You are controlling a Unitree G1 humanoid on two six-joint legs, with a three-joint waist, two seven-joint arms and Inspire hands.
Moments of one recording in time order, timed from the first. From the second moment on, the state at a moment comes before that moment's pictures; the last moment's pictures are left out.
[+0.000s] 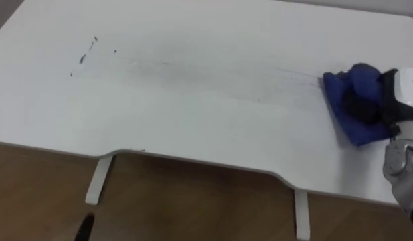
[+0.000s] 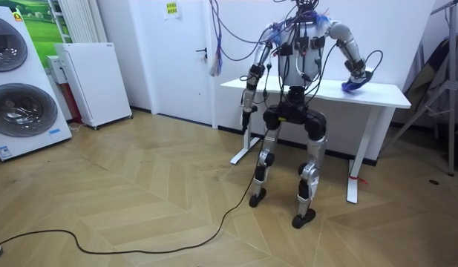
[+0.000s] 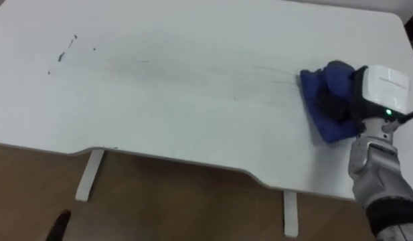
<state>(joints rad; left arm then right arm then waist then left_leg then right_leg) 0.32 0.31 0.05 0.78 -0.11 0.04 -0.08 -0.34 -0.61 0.21 0.75 -0.68 0.03 -0.52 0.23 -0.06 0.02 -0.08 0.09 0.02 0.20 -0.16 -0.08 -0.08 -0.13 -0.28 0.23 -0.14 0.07</state>
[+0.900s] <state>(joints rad) 0.27 0.31 0.06 0.79 -0.11 0.06 -0.12 -0.49 -0.58 0.33 0.75 -0.74 0.07 -0.37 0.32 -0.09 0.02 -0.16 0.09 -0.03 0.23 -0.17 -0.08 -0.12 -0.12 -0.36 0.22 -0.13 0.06</state>
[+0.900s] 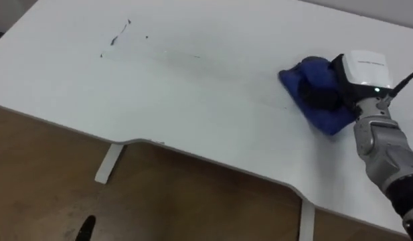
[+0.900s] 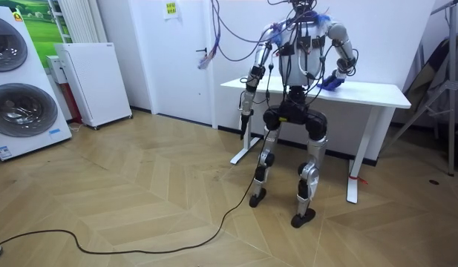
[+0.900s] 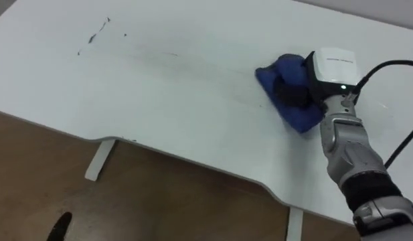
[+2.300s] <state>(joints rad) 0.33 0.28 0.15 0.76 -0.12 -0.04 -0.12 -0.08 -0.54 -0.07 0.16 -0.52 -0.12 -0.47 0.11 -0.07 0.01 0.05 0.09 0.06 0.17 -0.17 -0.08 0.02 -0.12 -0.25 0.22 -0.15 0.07</state>
